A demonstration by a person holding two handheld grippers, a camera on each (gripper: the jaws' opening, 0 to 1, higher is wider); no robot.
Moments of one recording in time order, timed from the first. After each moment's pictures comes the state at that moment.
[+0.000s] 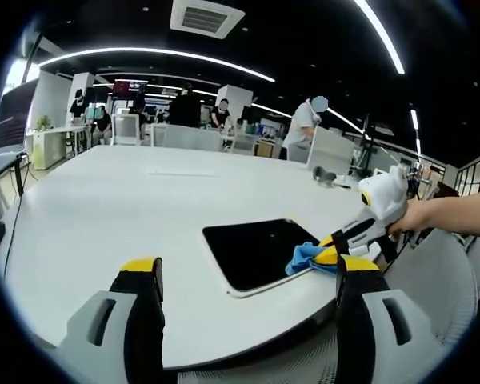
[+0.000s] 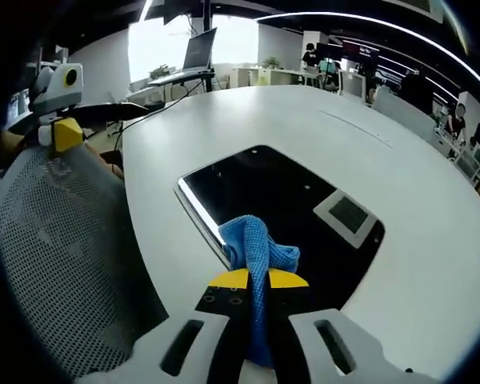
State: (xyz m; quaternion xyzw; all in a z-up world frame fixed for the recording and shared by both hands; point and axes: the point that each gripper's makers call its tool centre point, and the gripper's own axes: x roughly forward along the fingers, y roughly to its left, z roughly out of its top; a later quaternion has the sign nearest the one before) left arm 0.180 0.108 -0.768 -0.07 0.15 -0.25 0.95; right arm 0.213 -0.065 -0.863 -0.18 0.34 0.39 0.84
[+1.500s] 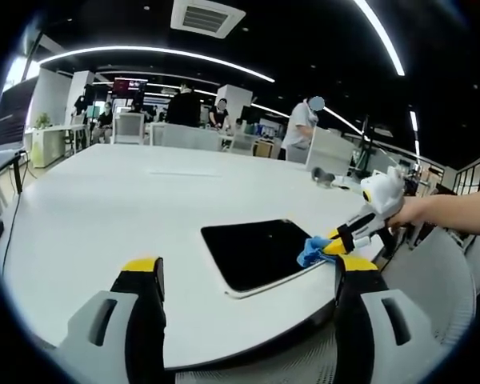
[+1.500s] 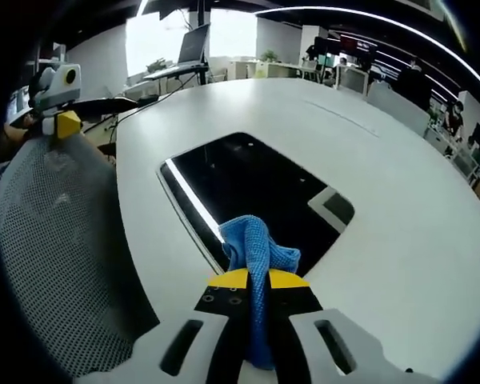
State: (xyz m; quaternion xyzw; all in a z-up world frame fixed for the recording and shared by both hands) left arm 0.180 0.107 -0.768 -0.07 0.15 -0.25 0.95; right arm 0.230 -0.109 -0.865 -0.20 0.34 0.37 0.84
